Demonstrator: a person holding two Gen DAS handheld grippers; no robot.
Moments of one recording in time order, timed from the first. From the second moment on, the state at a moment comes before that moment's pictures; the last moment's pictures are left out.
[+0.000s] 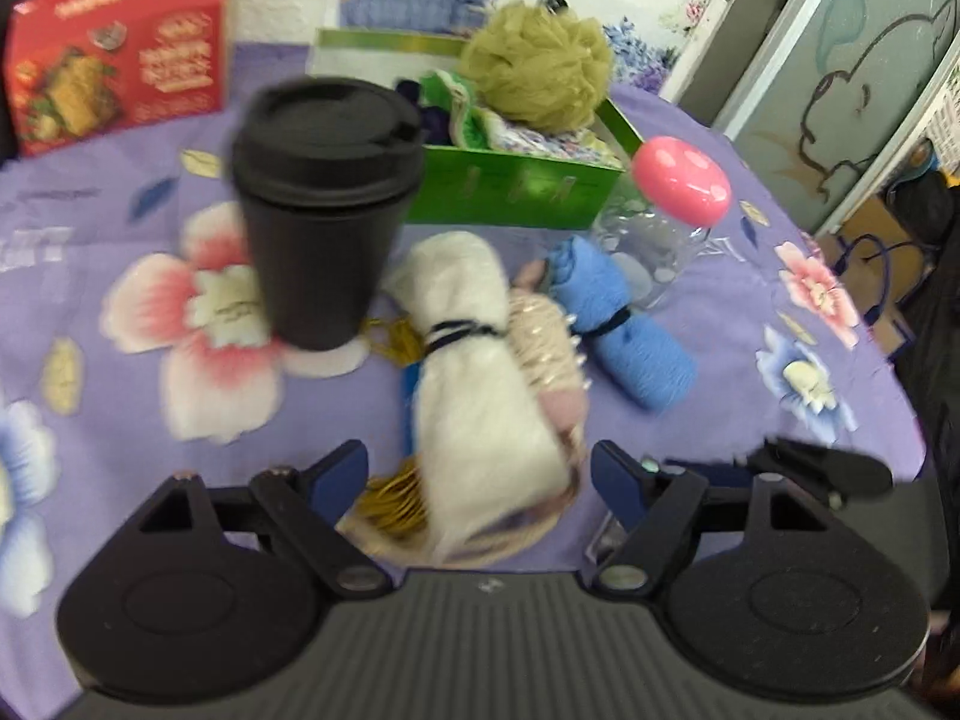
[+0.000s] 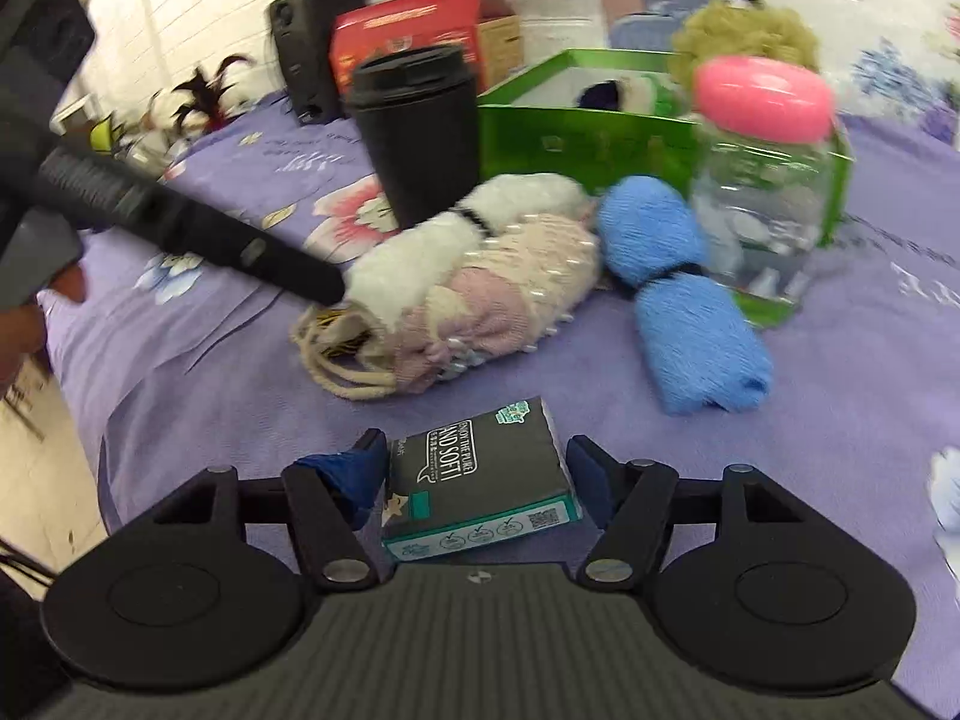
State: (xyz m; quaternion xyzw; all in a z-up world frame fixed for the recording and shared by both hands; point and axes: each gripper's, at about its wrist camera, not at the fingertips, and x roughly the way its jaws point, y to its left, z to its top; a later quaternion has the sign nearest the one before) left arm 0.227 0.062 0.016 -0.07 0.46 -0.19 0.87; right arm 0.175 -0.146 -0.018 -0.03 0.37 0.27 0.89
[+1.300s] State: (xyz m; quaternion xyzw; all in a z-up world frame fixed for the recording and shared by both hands) left arm 0.275 0.122 -0.020 -0.03 0.50 -0.10 0.86; right arm 0.175 -0.161 -0.027 -0.03 0.37 0.26 0.89
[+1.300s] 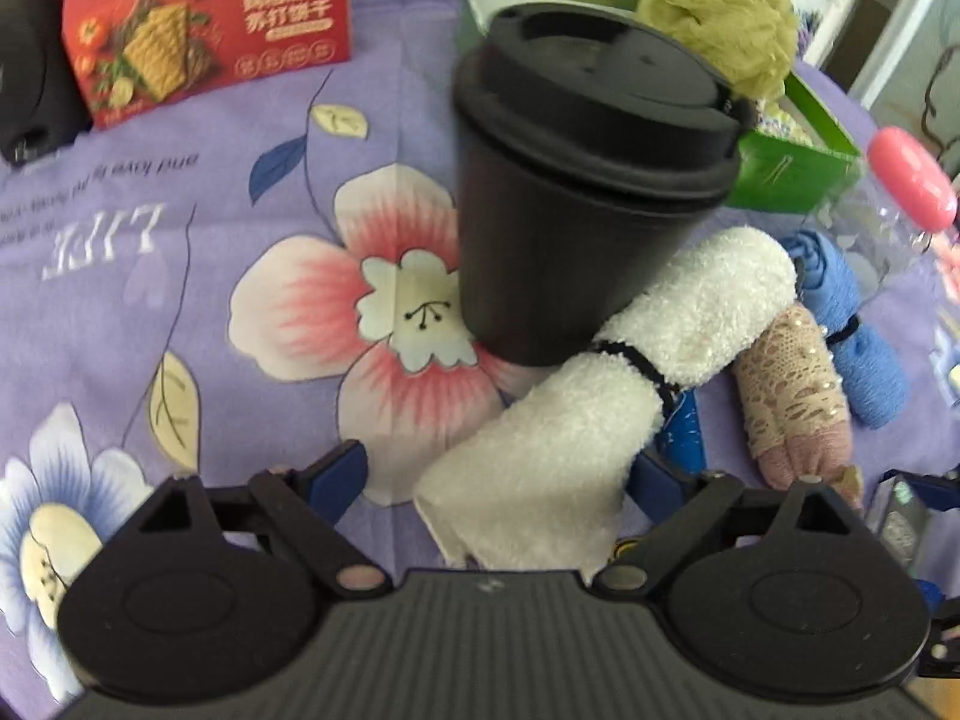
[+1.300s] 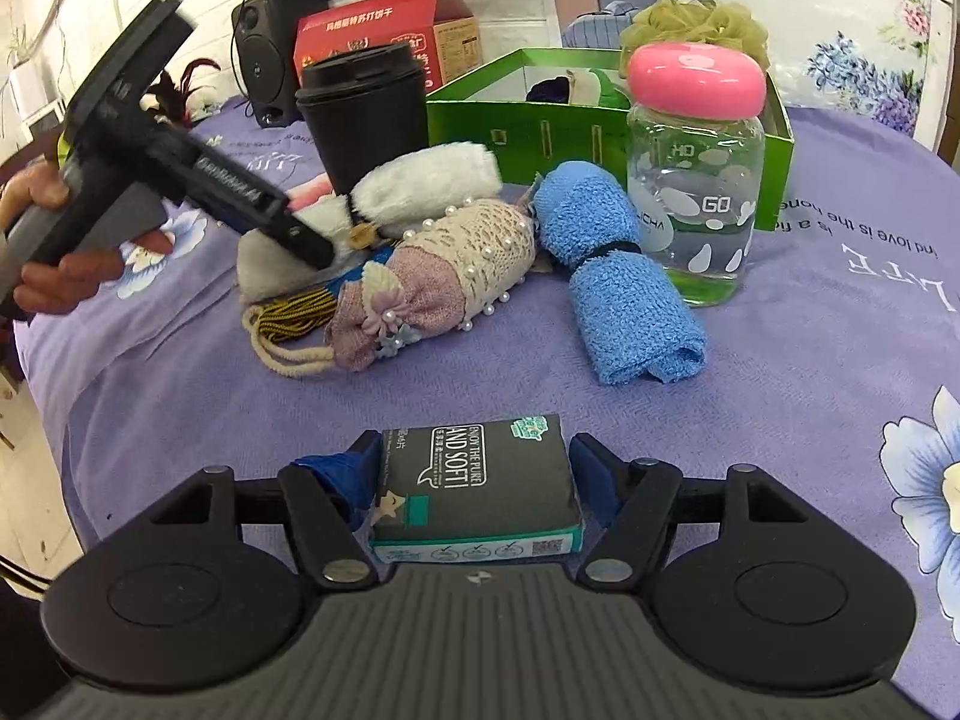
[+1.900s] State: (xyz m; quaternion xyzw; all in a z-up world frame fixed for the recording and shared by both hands) left arm 0.277 0.098 -0.028 0.07 0.48 -0.14 0.87; right arm 0.160 -0.145 -0.037 -0.07 0.33 0.23 0.91
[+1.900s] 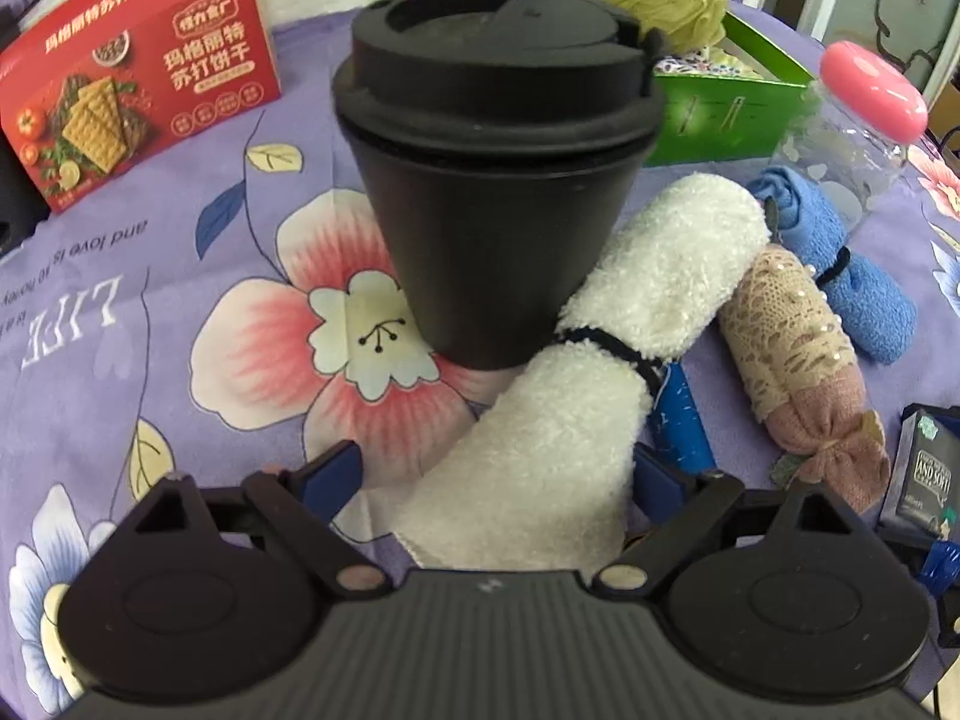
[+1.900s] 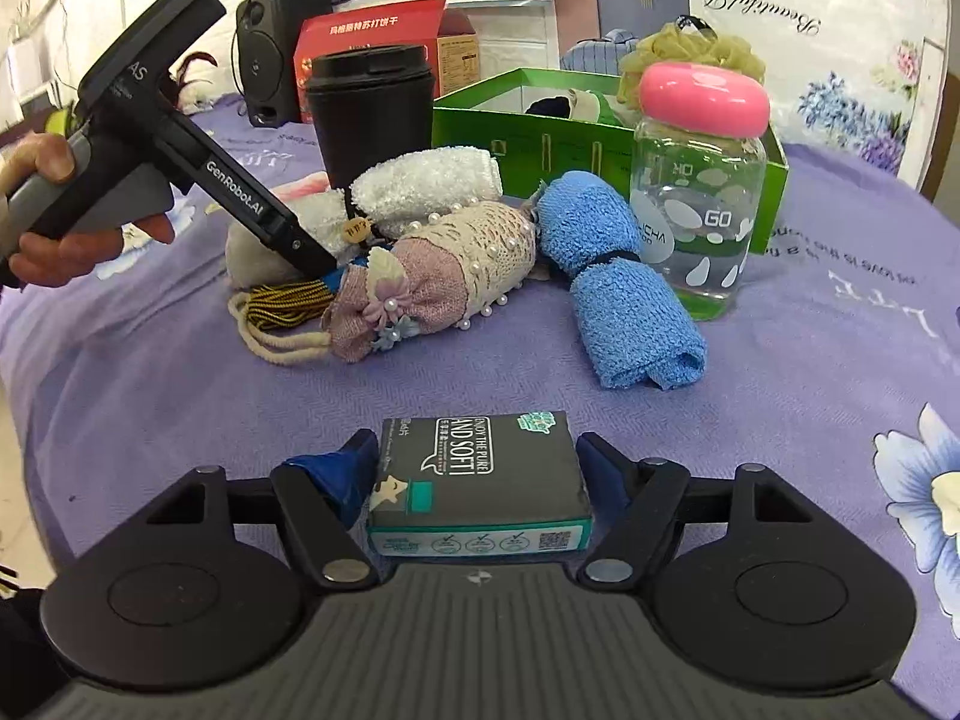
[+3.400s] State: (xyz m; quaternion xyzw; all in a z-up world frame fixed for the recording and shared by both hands) left arm 0.435 0.083 0.111 -0.01 0.40 -0.08 0.91; right arm 0.385 -0.130 0.120 -0.07 0.23 0.24 0.94
